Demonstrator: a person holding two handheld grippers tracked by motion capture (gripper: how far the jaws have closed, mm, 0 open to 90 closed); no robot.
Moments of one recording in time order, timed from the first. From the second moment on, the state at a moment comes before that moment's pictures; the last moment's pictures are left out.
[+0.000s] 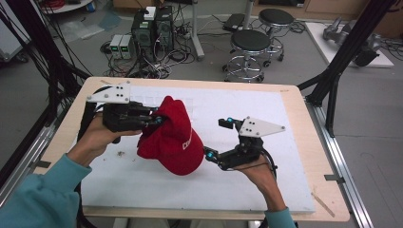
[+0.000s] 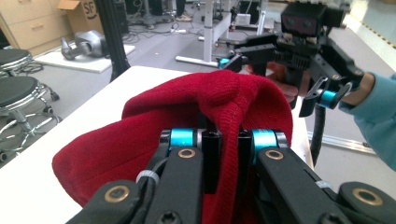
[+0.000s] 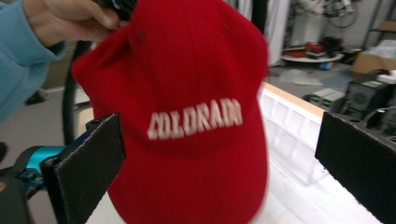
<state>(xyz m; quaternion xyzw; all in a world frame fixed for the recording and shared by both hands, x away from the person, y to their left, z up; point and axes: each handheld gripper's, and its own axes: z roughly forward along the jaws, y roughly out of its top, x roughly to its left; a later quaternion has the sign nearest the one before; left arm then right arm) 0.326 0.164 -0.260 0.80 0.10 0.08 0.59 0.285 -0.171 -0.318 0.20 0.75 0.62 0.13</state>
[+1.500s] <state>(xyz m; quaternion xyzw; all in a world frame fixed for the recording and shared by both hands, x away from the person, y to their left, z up) 0.325 0.150 -0.274 0.81 0.10 0.07 0.58 0.305 -0.120 -0.297 0.11 0.81 0.56 0.07</state>
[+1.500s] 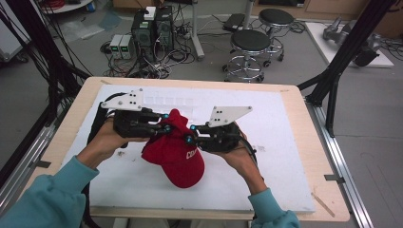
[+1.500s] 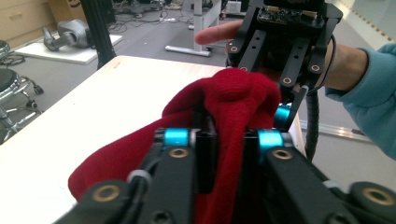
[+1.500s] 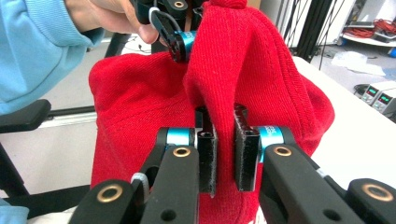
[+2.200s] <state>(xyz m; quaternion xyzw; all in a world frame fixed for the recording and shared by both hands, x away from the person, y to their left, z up) 0.326 0.169 -0.271 0.79 0.17 0.09 0.58 0.304 -0.127 -0.296 0.12 0.81 0.57 0.08</state>
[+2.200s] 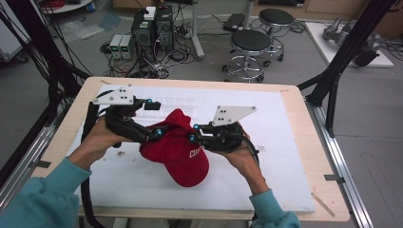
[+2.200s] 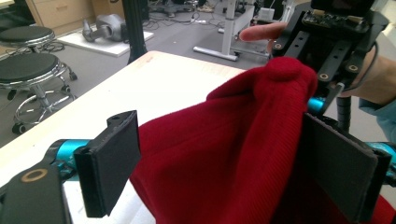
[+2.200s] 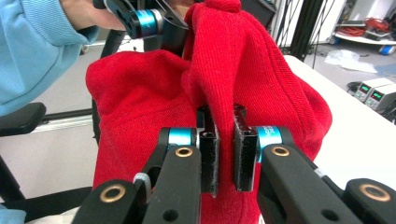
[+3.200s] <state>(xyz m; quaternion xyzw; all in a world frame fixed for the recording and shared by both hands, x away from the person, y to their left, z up) 0.265 0.192 -0.312 0.74 0.23 0.11 0.62 0.302 -0.142 -0.284 0.23 0.74 0.61 0.16</state>
